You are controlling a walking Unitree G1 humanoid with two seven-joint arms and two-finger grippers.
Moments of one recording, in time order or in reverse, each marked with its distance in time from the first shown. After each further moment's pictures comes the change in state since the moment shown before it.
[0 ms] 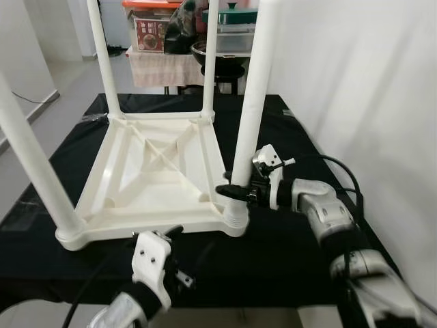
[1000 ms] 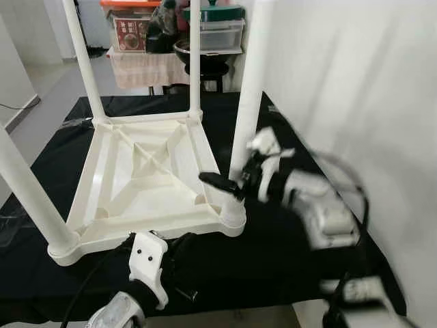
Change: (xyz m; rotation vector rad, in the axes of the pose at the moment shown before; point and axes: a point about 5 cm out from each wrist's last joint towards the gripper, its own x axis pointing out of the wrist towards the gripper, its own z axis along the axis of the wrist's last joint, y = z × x) left arm 0.012 0.009 -0.003 0.008 -0.014 0.041; right arm -0.003 0.039 0.080 -0.229 -0.195 0.634
